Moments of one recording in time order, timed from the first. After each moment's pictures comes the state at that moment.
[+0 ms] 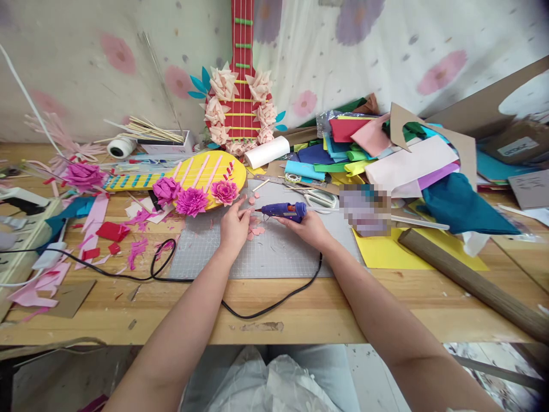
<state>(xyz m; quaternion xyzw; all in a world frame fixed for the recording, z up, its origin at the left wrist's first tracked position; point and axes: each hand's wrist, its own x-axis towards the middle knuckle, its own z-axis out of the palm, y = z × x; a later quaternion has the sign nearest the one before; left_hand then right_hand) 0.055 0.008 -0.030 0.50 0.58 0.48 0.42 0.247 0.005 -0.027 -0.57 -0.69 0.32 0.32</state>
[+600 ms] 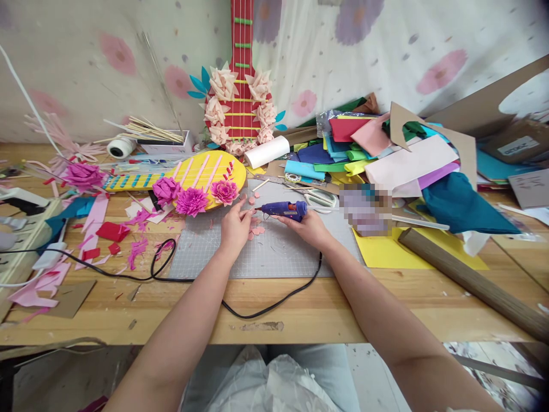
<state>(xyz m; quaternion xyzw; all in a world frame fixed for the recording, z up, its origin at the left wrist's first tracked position) 0.057 0.006 -0.027 0.50 0.59 0.47 0.43 0.247 0.006 -0.028 -0.55 -0.68 0.32 0.35</state>
